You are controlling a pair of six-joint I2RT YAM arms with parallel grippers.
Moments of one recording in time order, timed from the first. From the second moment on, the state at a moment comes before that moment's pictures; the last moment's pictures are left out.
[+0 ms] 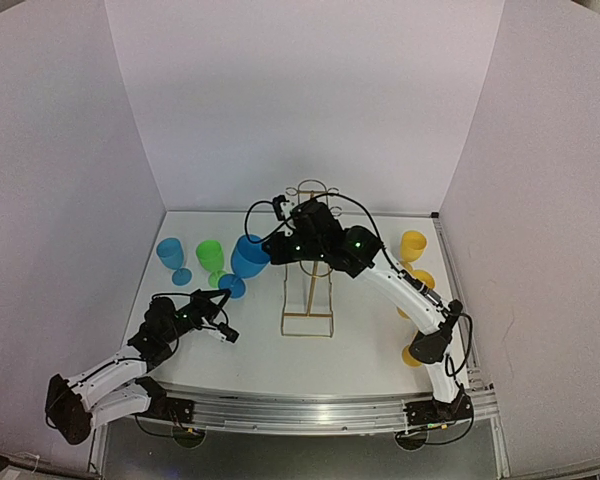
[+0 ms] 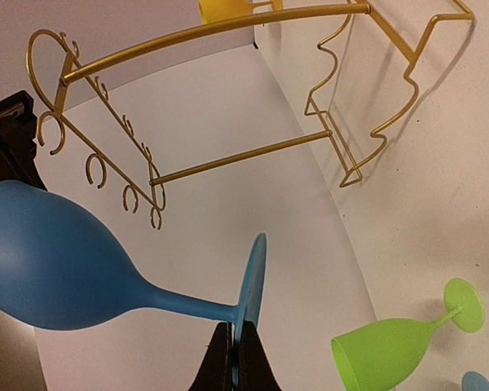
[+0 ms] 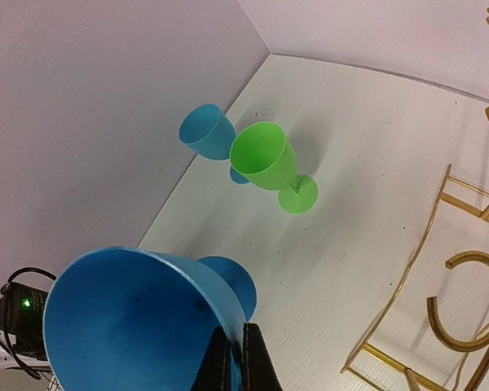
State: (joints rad) left arm -0.60 0.88 0.42 0.36 0.23 1.86; right arm 0.96 2.14 2.51 -0.91 -0.06 0.57
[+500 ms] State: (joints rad) left arm -0.61 0.70 0.50 -0.02 0.21 1.66; right arm 1.00 2.14 2.51 -0.92 0.08 0.53
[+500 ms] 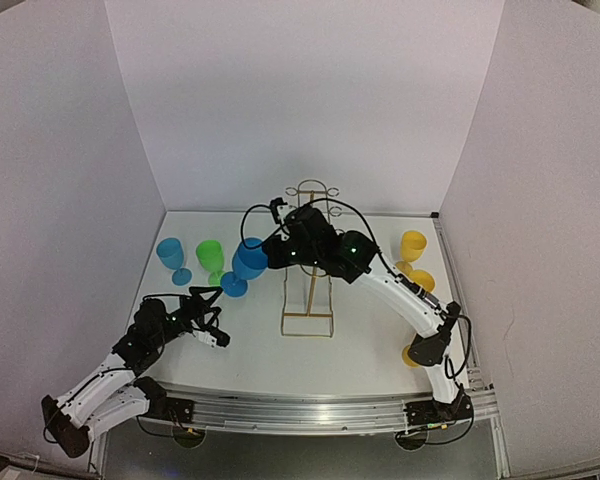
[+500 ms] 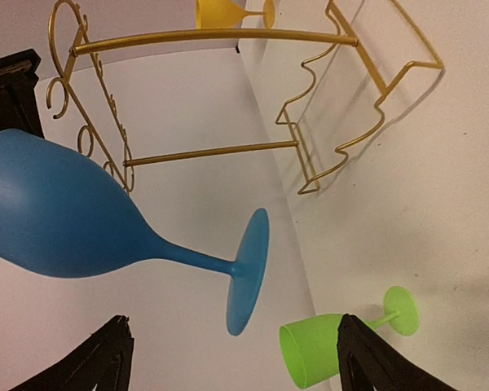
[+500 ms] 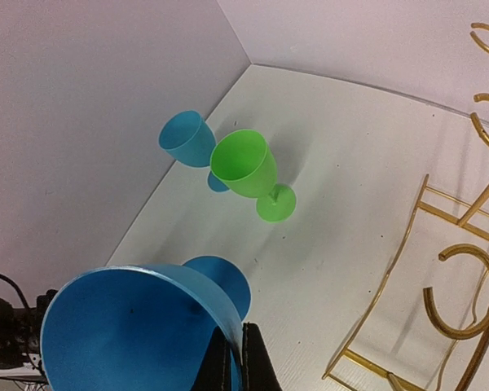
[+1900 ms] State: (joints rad) left arm -0.65 1.39 1.55 -0.96 -0.03 -0.03; right arm 1.16 2.30 2.54 -0.86 0.50 0.49
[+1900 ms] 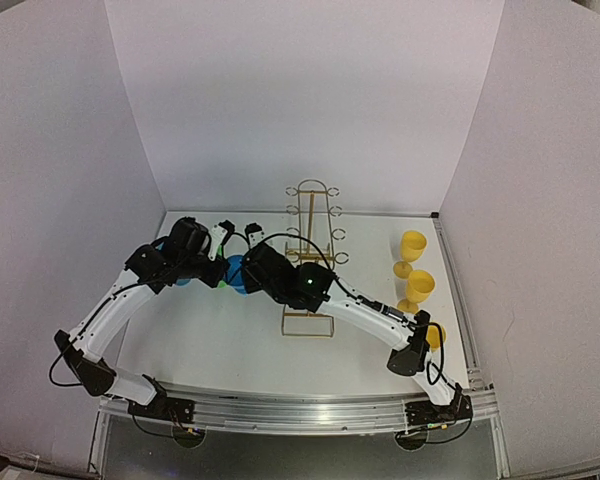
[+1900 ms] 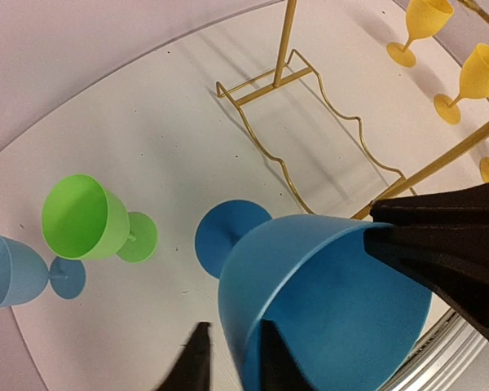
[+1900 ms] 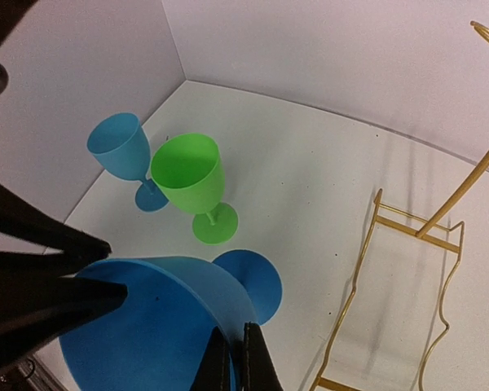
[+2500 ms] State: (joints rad) left arm -0.64 1.52 1.67 -1.08 -0.08 -0.03; right arm 1.16 2.30 2.54 -0.81 0.47 0.47
